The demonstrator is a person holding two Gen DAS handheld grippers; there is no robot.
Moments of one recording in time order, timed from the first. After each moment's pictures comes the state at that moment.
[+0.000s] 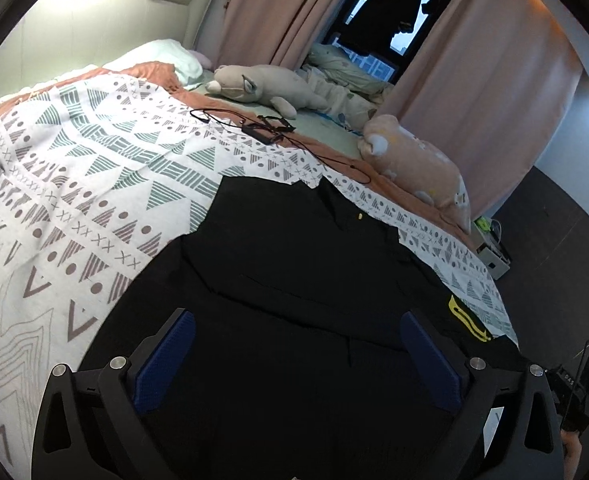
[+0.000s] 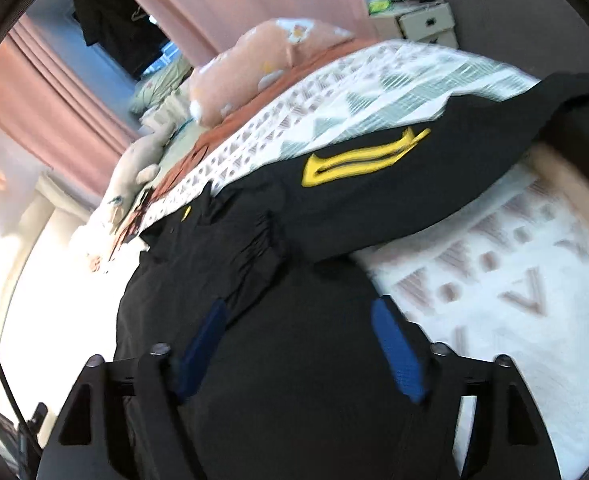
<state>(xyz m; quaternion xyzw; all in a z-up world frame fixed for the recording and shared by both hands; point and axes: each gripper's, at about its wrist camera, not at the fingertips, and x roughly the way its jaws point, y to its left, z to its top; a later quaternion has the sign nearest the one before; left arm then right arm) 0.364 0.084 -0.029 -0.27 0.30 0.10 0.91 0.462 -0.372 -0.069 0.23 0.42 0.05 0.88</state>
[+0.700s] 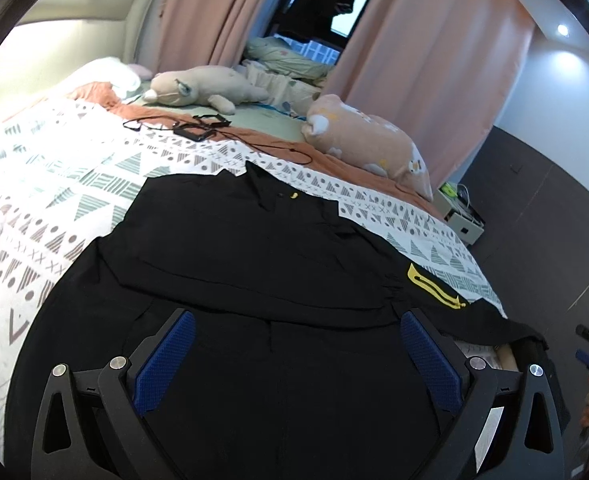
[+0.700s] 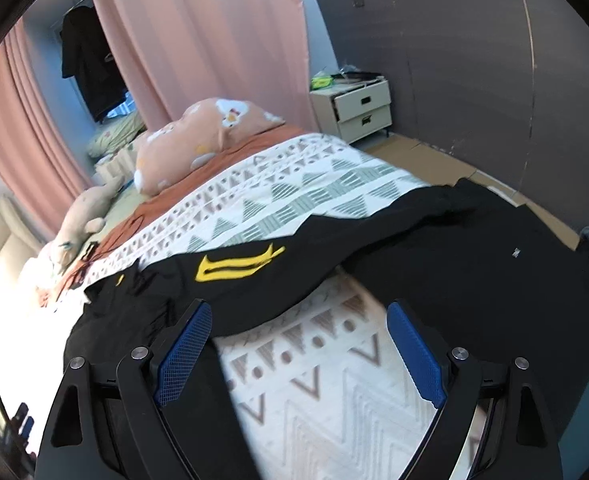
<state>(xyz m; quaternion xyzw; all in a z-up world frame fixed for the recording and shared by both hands) 0.396 -0.009 -0.026 -0.21 0.30 0.04 0.93 0.430 -0.524 0.014 0.17 0.36 -0.05 0.92</state>
